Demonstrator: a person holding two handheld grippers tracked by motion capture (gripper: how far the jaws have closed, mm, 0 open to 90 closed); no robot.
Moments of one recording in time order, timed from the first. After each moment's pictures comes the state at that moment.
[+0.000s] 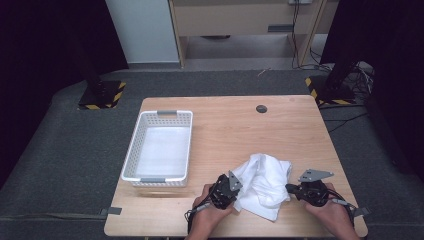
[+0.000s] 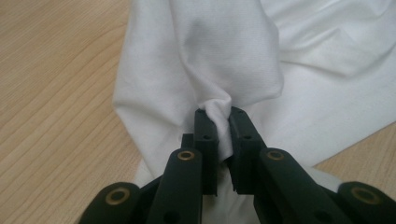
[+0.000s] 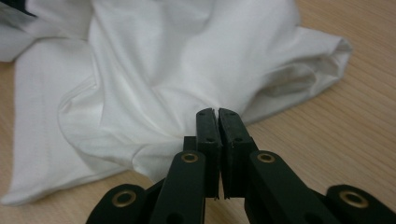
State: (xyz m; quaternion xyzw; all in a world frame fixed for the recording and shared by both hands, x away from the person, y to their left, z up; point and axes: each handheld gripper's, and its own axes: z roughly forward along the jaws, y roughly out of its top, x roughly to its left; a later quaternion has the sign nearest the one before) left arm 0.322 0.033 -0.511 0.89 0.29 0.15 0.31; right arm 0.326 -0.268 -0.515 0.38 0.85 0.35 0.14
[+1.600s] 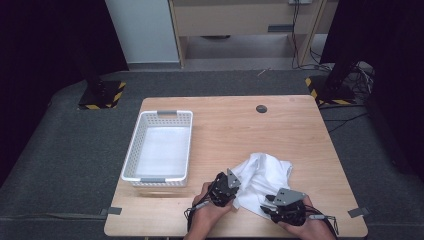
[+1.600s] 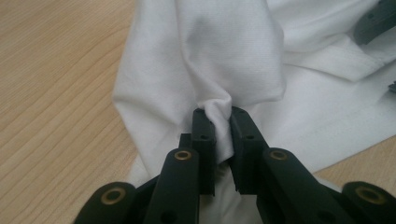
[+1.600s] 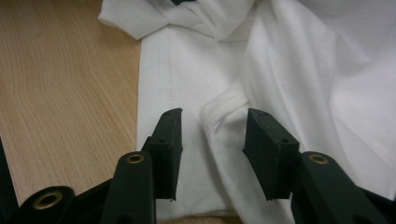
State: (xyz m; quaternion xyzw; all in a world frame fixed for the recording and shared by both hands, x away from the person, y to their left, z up) left arm 0.329 0.036 -0.514 0.89 0.30 0.15 0.32; right arm 0.286 -0.200 -0.530 0.25 0.89 0.36 0.15
